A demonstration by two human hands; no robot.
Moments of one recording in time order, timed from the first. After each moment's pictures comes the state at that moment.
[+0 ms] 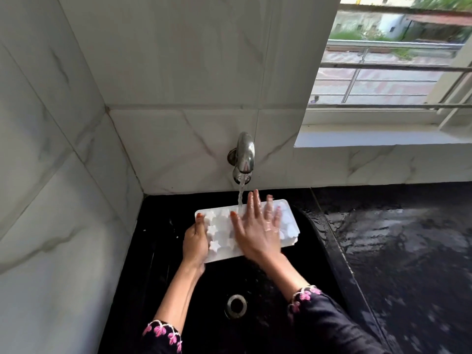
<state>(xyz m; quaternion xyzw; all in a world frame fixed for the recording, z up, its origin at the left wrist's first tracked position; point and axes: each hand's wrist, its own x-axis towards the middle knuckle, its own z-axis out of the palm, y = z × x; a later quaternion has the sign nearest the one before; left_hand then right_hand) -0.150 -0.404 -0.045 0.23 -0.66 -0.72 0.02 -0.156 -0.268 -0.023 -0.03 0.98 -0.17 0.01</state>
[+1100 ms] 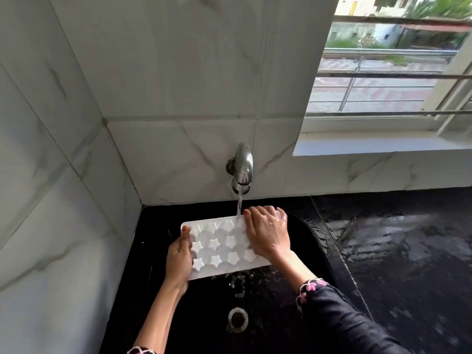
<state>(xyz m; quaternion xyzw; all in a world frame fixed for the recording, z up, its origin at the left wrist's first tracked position) -0.141 -0.434 -0.041 0.22 -0.69 -0.68 0.04 -0.184 -0.241 -0.017 -0.04 0.98 -0.14 -0.11</state>
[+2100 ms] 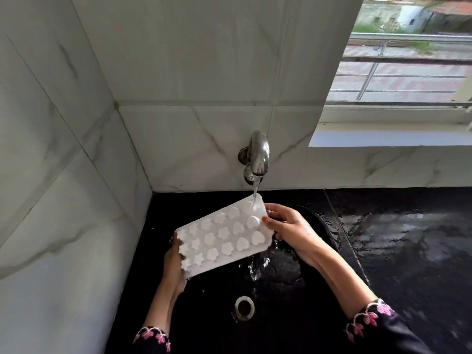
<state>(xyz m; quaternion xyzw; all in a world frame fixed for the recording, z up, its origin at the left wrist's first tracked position) -0.145 -0.480 -0.124 0.37 -0.54 -0.76 -0.02 -0.162 -0.214 0.008 0.02 0.76 -0.64 0.14</state>
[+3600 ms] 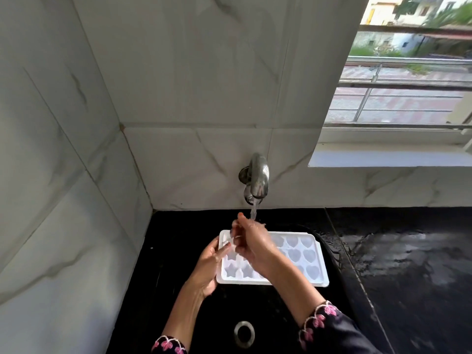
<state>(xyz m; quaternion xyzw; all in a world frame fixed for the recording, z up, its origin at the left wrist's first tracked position) -0.166 -0.412 -0.058 0.11 -0.54 -0.83 -0.14 -0.185 -0.301 0.024 0.15 0.65 -0.72 0.18</state>
